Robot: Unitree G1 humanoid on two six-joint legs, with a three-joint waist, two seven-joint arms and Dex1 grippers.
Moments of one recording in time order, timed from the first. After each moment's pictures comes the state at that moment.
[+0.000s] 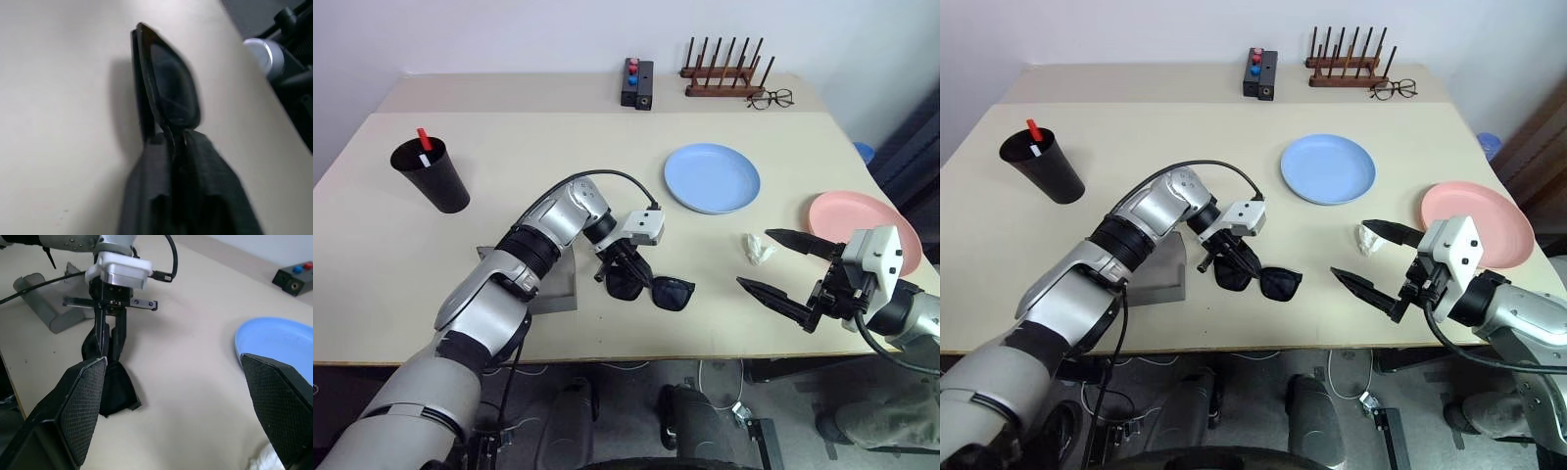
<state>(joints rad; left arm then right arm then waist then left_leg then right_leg) -1.10 0.31 -0.61 0.71 -0.01 0.19 -1.61 0.15 -0.79 -0.43 -0.61 0.68 0.44 0.84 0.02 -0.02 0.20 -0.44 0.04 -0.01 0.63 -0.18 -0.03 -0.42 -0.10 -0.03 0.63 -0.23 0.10</state>
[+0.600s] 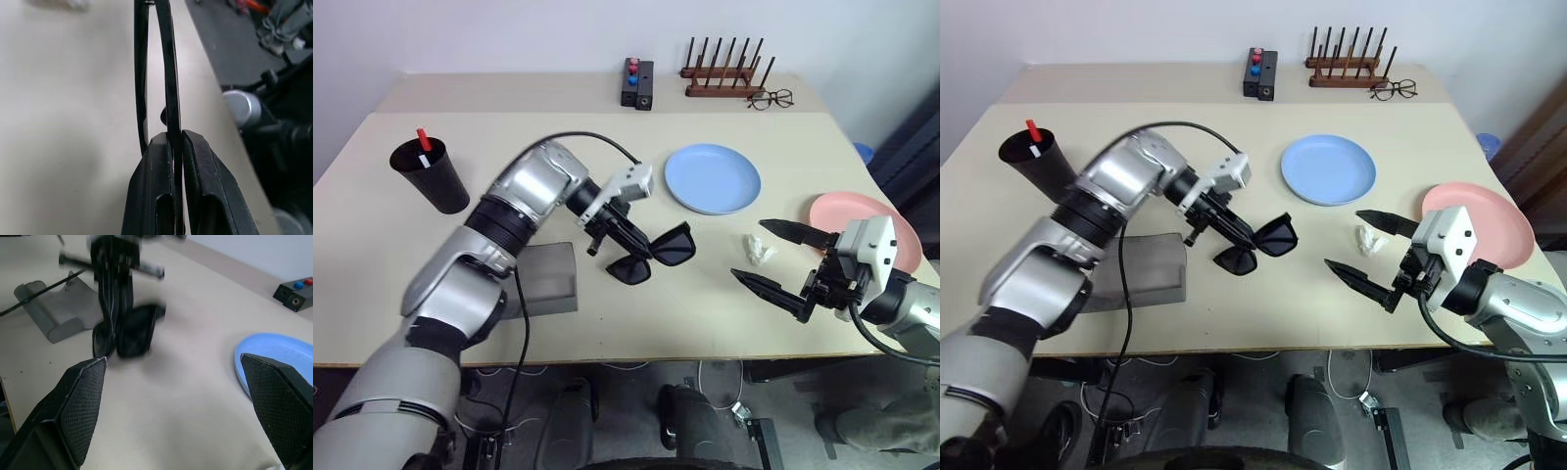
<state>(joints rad) -1.22 0.54 -0.62 0.52 -0.32 0.59 -1.61 0.07 -0.79 -0.36 -0.57 0.67 0.43 0.85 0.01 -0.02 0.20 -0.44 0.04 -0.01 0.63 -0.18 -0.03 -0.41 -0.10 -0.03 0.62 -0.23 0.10</state>
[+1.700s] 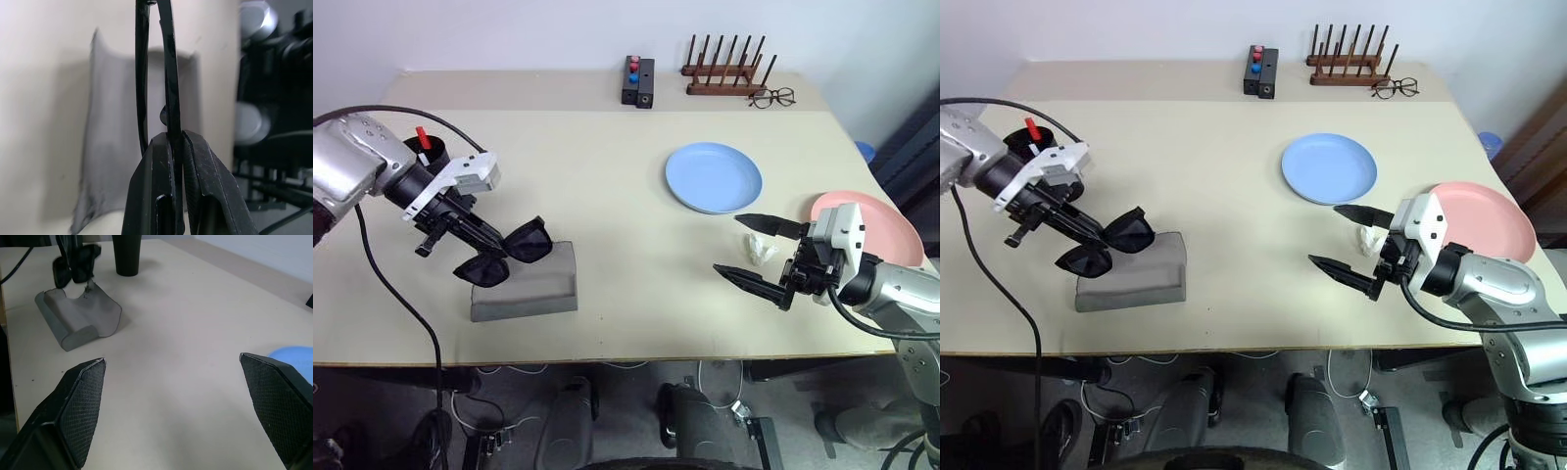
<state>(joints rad) -1.35 1.23 -1.21 0.51 -0.66 0.28 -1.61 -0.07 -0.79 -0.25 -0.47 0.65 0.41 0.91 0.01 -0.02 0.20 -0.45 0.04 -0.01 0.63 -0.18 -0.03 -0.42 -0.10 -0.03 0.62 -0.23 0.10</state>
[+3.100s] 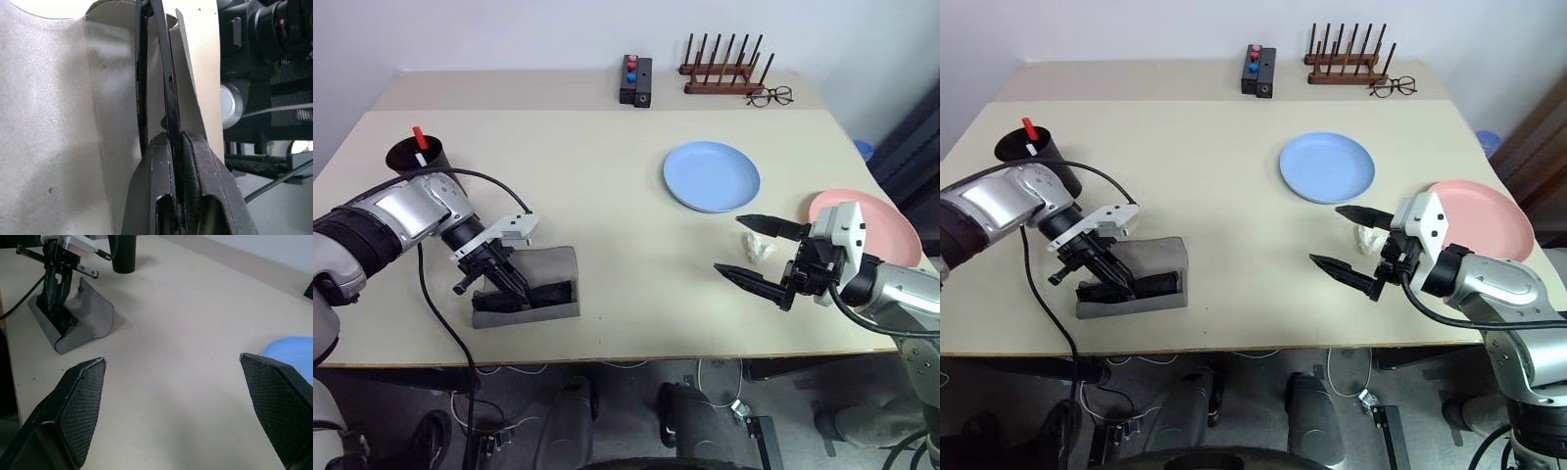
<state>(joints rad) -1.26 1.10 -1.37 0.49 -0.72 0.25 -1.61 -0.06 -0.79 -0.27 -0.49 0.67 0.46 0.89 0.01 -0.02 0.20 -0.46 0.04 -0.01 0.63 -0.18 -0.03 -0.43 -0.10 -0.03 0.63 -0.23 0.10</state>
